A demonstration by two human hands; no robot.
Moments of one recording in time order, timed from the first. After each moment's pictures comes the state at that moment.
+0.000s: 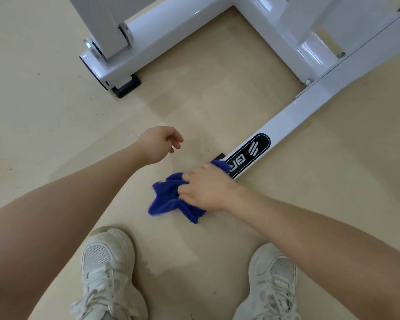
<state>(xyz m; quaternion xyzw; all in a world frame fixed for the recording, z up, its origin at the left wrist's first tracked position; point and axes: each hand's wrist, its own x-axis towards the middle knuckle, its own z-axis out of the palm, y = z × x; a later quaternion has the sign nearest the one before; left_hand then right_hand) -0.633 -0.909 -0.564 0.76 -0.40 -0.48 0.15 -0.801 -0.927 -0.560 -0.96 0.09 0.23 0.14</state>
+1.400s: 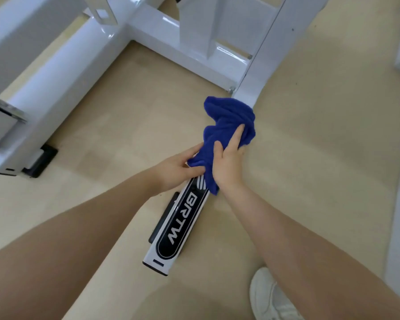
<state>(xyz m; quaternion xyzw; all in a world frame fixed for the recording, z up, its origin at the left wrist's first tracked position) -0.733 -1.022 -0.575 0.56 -0.49 -0.66 0.12 -0.867 -1.041 -0.593 -0.49 0.73 -0.26 0.39</state>
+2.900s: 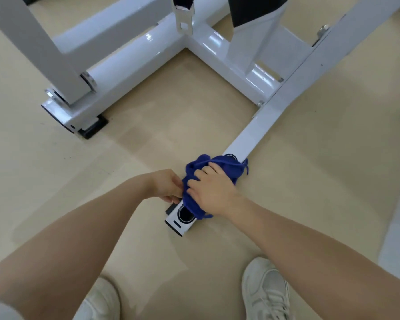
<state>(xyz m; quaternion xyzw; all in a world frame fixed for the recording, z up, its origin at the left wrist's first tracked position) -0.678 -0.941 -0.578 0.60 -0.44 -0.67 0.00 -0.837 -0.965 -0.556 -0.93 0.30 0.18 0.12</state>
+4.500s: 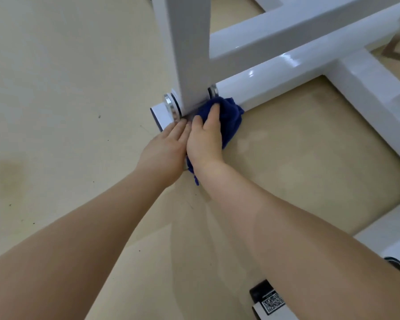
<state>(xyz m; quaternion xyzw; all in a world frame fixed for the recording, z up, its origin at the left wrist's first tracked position) -0.476 -0.938 -0.612 0.81 -0.57 -0.12 -0.01 -0.529 -1.010 -0.606 -0.59 0.50 -0.23 0.59</state>
